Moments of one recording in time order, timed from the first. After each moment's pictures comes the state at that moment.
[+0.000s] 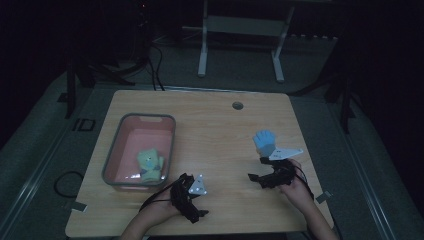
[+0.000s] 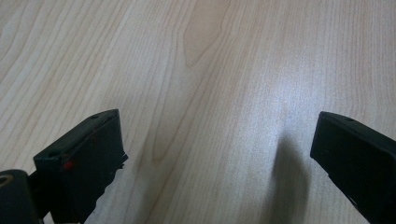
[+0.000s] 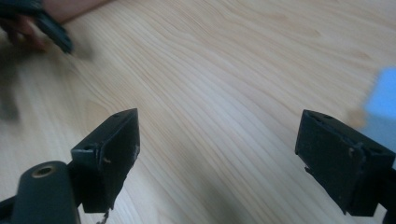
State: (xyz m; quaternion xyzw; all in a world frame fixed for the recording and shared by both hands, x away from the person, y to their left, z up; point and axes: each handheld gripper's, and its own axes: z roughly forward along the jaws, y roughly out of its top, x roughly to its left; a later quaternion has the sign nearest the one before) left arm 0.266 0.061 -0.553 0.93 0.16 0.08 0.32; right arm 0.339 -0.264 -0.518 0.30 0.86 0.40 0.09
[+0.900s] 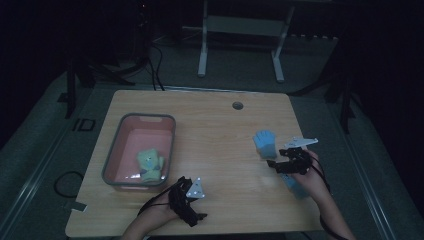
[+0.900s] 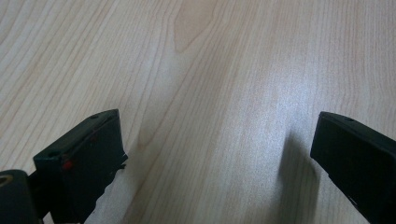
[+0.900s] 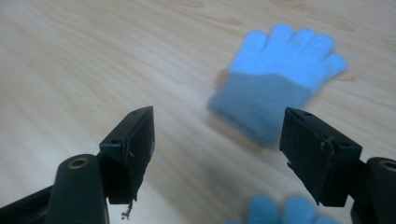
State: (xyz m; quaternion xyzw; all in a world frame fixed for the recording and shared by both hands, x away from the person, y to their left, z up) left arm 0.259 0.066 -0.559 0.93 0.16 0.07 0.32; right arm 0.371 -0.310 -0.505 0.38 0.85 0.34 0.15
